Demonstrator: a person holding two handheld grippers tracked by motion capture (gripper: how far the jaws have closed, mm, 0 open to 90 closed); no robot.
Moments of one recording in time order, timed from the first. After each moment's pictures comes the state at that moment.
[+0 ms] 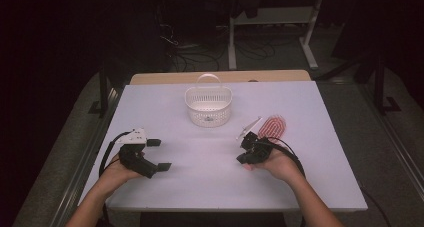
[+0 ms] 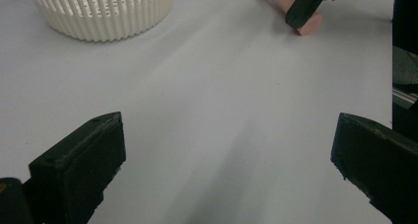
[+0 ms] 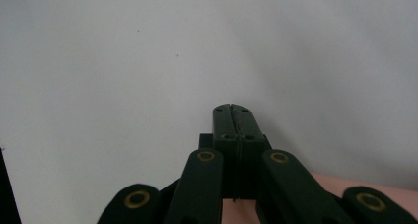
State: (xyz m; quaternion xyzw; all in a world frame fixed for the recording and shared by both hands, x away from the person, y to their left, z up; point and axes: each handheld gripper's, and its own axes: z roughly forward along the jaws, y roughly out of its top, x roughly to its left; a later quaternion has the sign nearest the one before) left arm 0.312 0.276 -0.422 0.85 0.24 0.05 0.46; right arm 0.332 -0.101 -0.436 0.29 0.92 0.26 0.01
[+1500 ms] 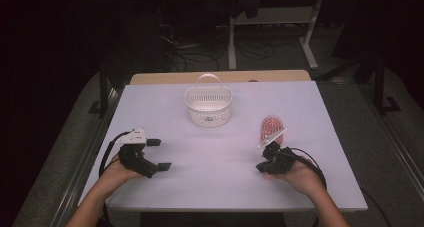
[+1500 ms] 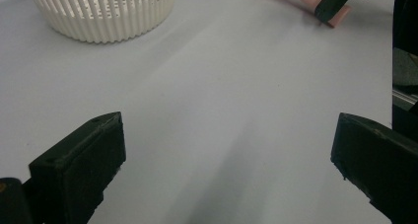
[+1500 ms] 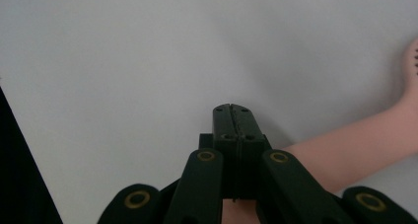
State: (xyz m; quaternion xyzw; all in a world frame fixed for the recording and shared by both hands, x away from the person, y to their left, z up) left arm 0.312 0.276 -0.421 0.85 0.24 0.06 0.46; right arm 0.298 -0.153 -0.439 0.33 0.91 0.25 0.02
